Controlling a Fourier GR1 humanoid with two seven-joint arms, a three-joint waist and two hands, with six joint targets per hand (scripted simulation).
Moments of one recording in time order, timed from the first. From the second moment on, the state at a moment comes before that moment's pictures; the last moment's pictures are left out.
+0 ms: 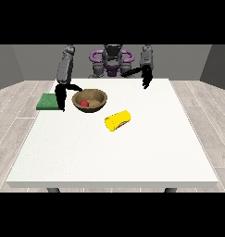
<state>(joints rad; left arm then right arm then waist) -0.63 0.01 0.00 -1.18 -0.33 0.19 -0.18 -0.61 -0.29 -0.32 -0.59 -0.24 0.22 -0.39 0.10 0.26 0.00</state>
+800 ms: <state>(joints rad) -0.62 0.02 -0.04 -1.29 -0.32 0.13 -0.13 -0.60 -0.28 -0.36 -0.55 -0.28 0.21 -0.42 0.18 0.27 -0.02</state>
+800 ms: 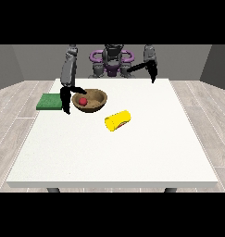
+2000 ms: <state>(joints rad) -0.57 0.11 0.08 -1.24 -0.23 0.05 -0.18 -0.70 -0.27 -0.25 -0.48 -0.16 -0.09 -0.15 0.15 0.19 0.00</state>
